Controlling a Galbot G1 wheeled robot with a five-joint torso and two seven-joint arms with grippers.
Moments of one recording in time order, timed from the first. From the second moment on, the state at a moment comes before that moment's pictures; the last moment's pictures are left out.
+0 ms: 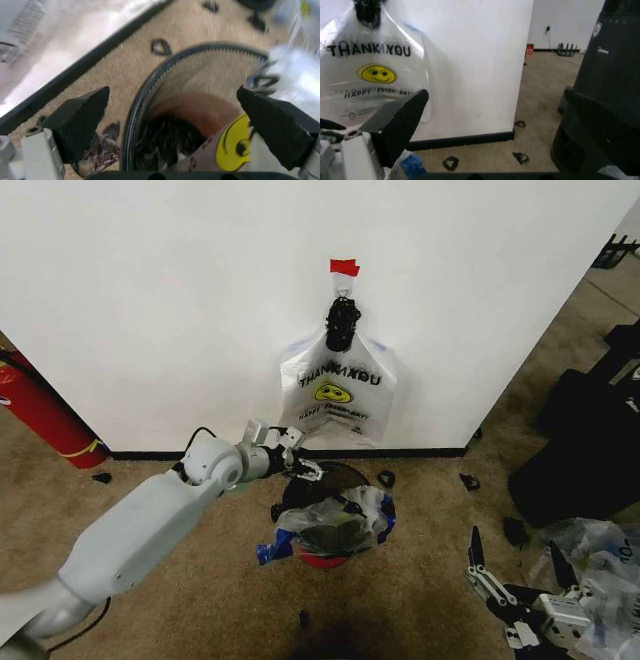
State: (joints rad) left arm 0.41 -0.93 0.28 -1.56 -0.74 0.67 0.38; right arm -2.20 1.51 0.51 2.44 -0.05 0.39 0.27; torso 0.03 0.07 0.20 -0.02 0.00
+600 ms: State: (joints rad) left arm 0.21 -0.98 0.50 -1.38 -0.62 0.62 0.48; right arm -2.20 1.50 0.54 2.45 0.01 0.38 0.27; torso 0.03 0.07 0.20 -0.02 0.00
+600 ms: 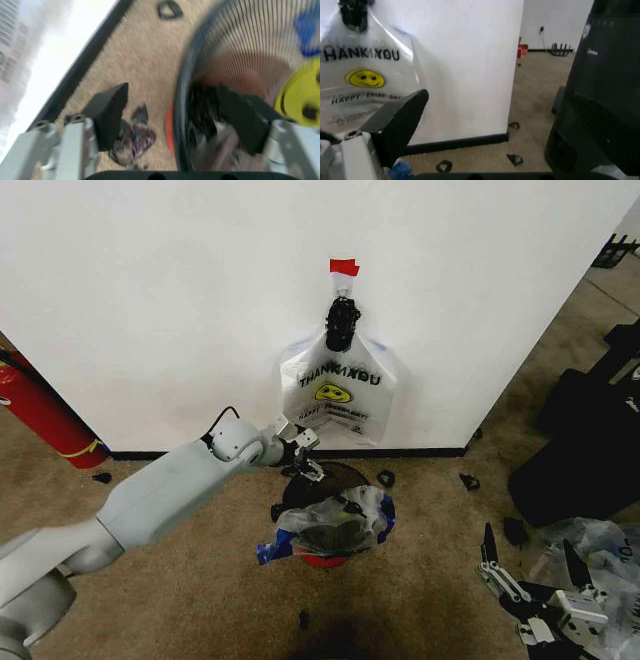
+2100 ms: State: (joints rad) left arm 0.43 -0.88 0.29 -1.75 -1.29 0.72 -0.19; right arm -2.12 1.48 0.59 2.44 0.06 0.30 0.26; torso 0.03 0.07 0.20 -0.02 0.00
